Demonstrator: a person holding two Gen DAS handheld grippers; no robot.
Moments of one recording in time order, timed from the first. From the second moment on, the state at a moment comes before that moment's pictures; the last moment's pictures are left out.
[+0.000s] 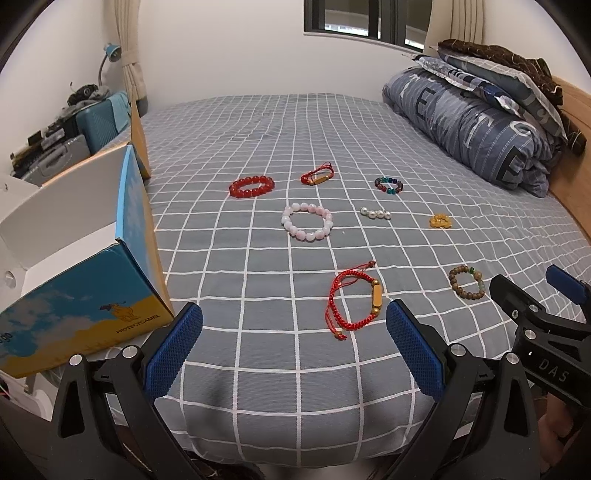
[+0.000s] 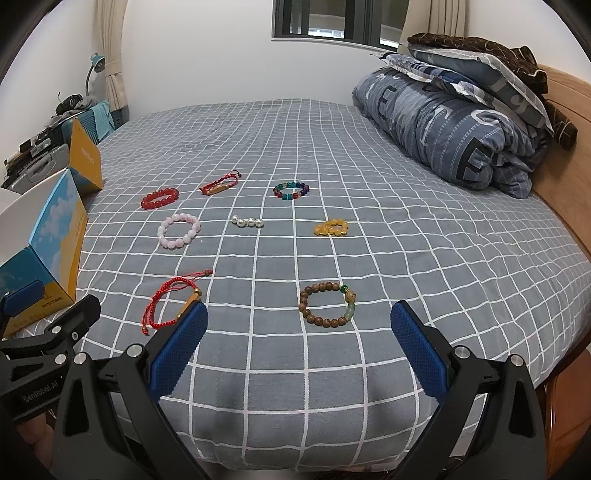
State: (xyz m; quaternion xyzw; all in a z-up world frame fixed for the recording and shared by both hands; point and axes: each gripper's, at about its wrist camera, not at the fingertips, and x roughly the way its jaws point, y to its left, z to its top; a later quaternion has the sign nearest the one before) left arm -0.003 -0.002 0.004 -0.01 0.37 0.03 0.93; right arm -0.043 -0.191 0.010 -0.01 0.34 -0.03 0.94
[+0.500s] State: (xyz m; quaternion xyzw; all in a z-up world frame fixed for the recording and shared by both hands) left arm -0.002 -0.003 0.003 -0.01 0.37 0.03 0.93; right arm -0.042 -0.190 0.009 -0.01 0.34 -0.03 0.94
